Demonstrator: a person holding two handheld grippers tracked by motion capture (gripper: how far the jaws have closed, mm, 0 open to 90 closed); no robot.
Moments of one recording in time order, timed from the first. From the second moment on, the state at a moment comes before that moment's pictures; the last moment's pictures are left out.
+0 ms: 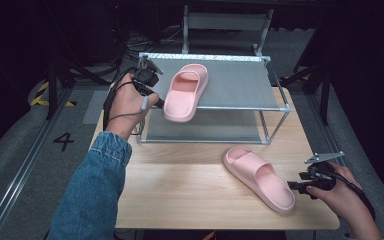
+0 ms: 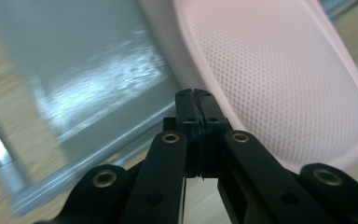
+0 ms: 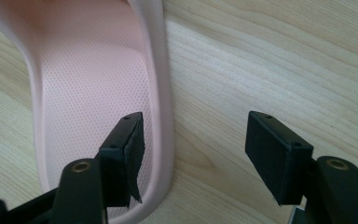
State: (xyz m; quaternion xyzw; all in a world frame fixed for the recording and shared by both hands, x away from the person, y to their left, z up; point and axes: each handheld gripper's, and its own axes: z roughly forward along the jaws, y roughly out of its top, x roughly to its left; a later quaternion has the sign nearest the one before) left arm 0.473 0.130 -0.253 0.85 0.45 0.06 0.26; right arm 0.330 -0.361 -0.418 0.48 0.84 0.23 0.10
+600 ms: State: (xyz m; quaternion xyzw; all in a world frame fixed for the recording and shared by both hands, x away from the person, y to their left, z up) left arm 0.420 0.105 -0.238 0.90 0.36 0.03 0.24; right arm 0.326 -0.363 -0.418 0.48 0.84 0.23 0.11
